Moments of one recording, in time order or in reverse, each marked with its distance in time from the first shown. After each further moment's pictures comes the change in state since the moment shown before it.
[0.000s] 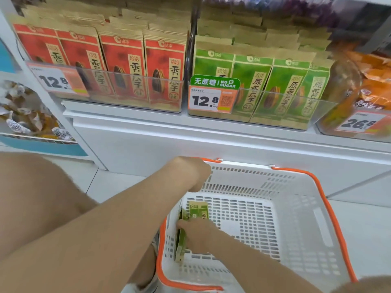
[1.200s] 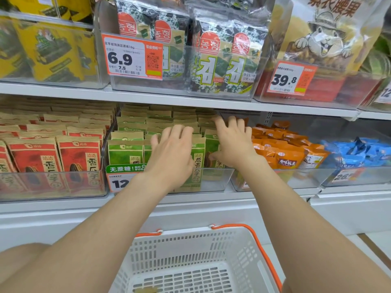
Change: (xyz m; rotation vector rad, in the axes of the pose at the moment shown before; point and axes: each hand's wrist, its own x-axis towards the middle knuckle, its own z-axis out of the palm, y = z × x) left_hand -0.019 0.059 -0.196 -0.274 1.114 0.001; right_hand -0.217 0.180 -0.354 -0.228 1.084 0.582
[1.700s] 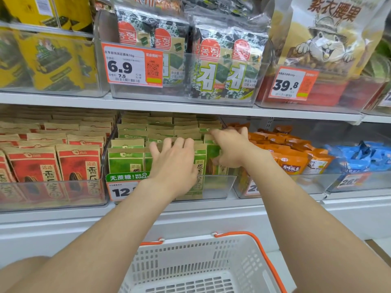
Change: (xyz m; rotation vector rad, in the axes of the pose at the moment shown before) left_hand 0.008 0.004 0.004 0.116 -0.124 -0.058; right_hand 0.023 0.008 -0.009 -0.016 -0.216 -0.195
